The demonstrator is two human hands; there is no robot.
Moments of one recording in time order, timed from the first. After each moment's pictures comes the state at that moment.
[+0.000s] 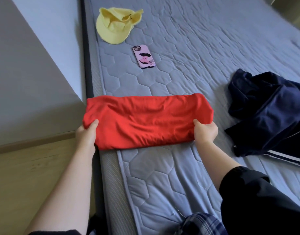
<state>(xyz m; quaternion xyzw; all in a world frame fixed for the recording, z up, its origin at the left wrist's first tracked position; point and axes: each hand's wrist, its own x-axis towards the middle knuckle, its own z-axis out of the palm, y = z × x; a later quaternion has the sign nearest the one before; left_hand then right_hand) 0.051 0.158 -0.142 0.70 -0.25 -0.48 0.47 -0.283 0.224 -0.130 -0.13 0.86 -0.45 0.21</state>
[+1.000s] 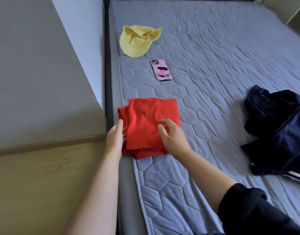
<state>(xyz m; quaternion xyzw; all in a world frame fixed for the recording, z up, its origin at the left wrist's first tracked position) 0.022 0.158 -0.114 0.63 -0.24 -0.61 0.42 -0.153 0.207 -0.074 -0.58 0.69 -0.32 0.29</state>
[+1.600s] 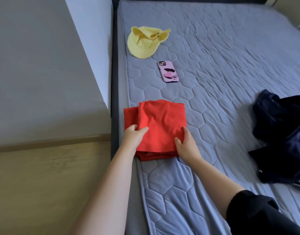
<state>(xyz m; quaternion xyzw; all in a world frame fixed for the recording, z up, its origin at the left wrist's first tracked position) 0.000 0.159 -0.104 0.67 -0.42 -0.54 0.30 -0.184 0.210 -0.127 -0.49 0.76 -0.25 0.33</state>
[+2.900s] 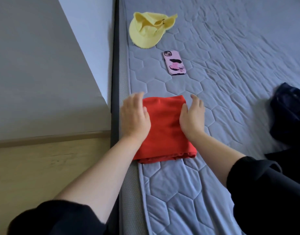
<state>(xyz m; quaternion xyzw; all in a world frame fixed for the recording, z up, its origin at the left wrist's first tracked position) -0.010 0.116 -0.120 0.59 -0.71 -0.01 0.38 -0.181 0.122 -0.118 -0.50 0.76 -0.38 0.16</state>
